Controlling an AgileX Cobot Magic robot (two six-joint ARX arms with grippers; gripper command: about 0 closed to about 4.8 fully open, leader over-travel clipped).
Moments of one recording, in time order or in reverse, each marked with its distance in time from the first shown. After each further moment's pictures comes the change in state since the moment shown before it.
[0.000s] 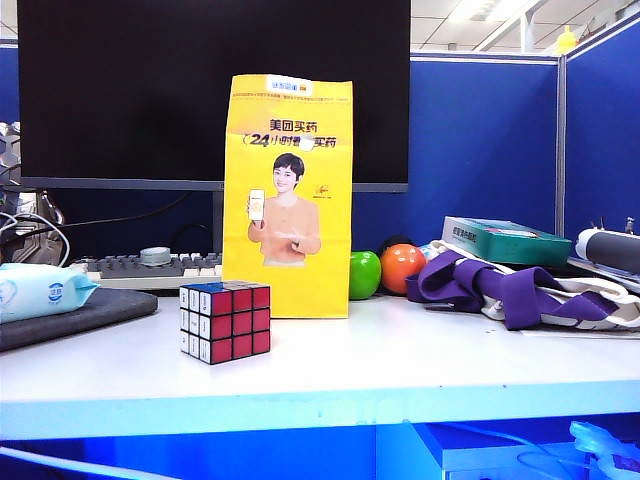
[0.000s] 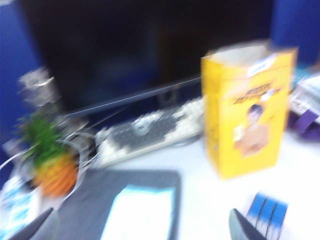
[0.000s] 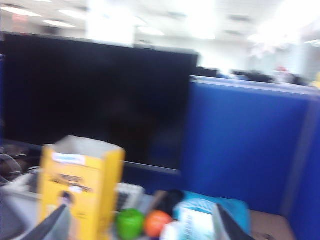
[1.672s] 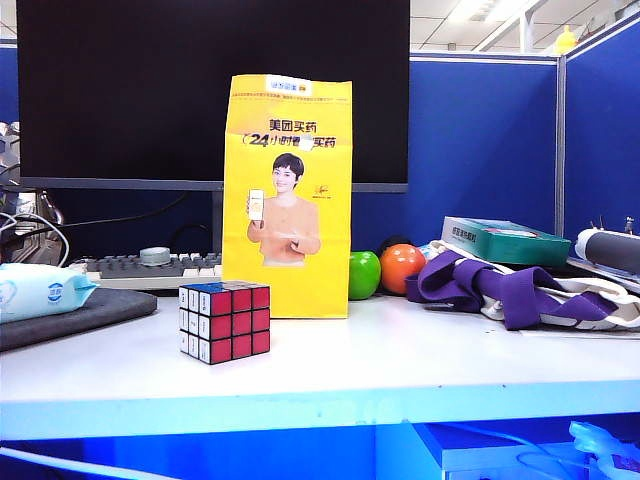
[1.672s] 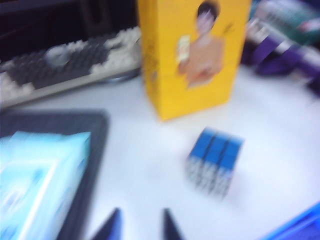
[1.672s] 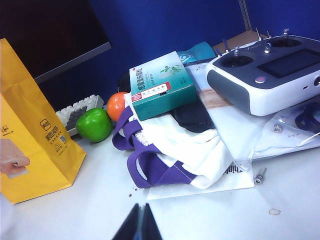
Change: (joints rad) left arm 0.001 0.010 -0.579 0.421 0.177 -0.122; right arm 0.000 -0.276 -0.717 0.106 0.220 0.370
